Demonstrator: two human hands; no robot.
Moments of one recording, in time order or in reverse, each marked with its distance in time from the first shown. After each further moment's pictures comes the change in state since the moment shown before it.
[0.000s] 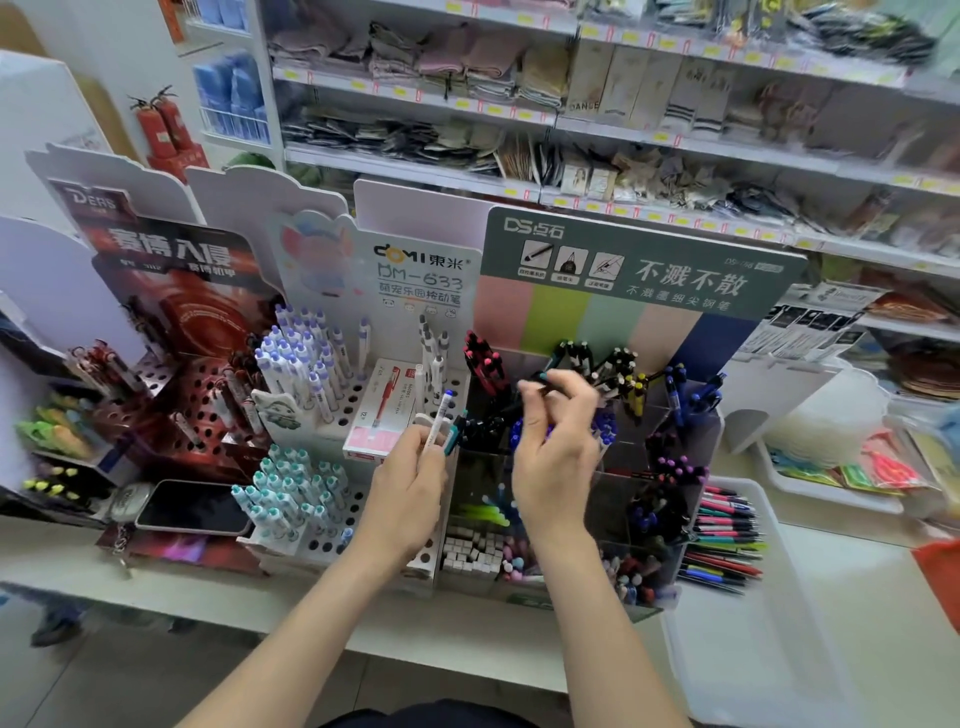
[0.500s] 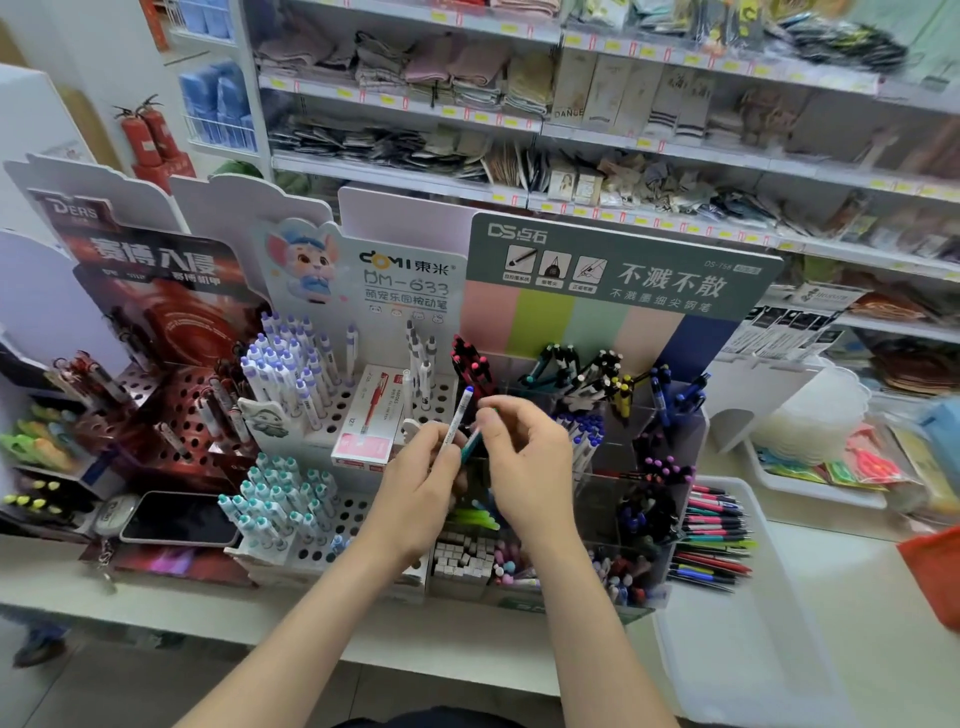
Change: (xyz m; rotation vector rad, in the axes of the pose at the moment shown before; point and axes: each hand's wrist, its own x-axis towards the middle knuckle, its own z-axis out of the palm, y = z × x) left_hand 0.002 0.016 0.011 -0.083 -0.129 0.069; right_hand 0.001 -0.023 -0.010 0.108 -0.250 0.260
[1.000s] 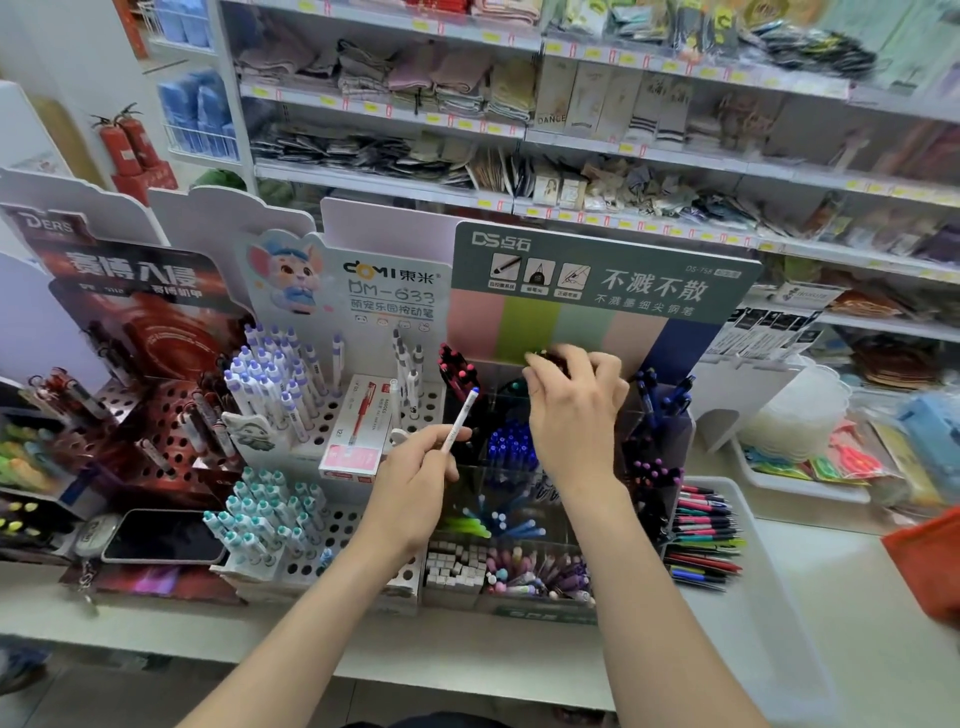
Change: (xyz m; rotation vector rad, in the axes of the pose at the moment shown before) left_hand 0.011 0.010 0.005 0.033 0.034 -0.075; right_hand 0.070 0.037 -0.033 -0.821 0.234 -0.425
